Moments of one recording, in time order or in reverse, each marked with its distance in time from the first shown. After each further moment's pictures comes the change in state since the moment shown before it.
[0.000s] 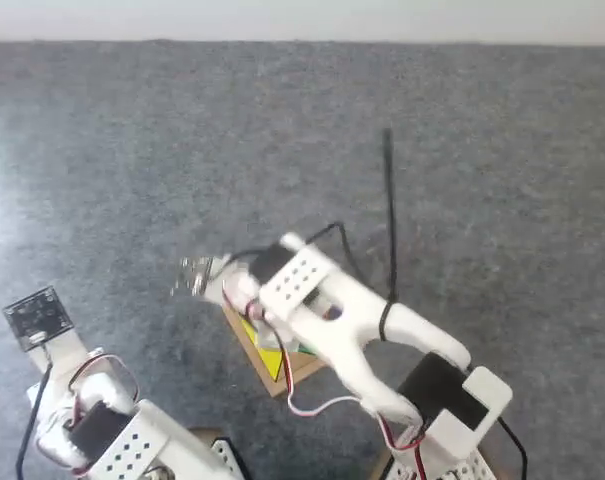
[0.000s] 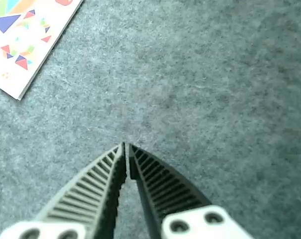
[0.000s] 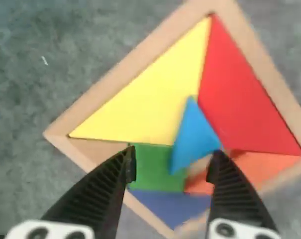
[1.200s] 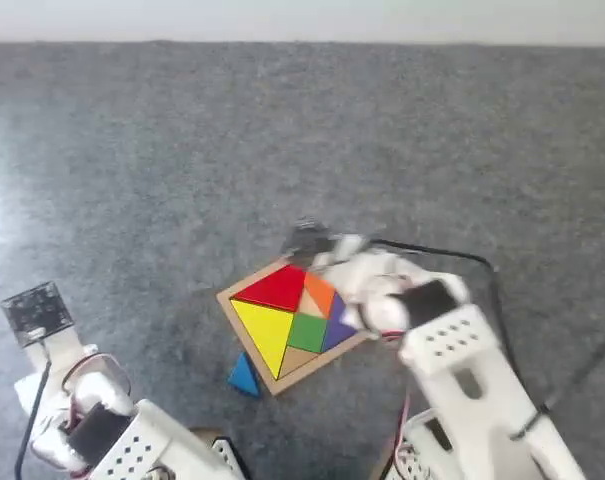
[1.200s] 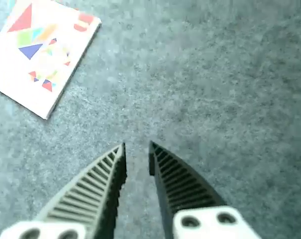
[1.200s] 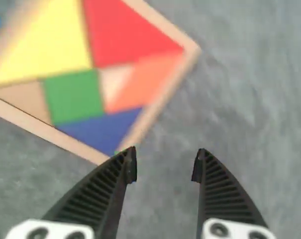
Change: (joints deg) left arm -0.4 0.0 -5.1 -0.5 -3.9; right arm 29.0 -48.5 32.4 -7.0 6.9
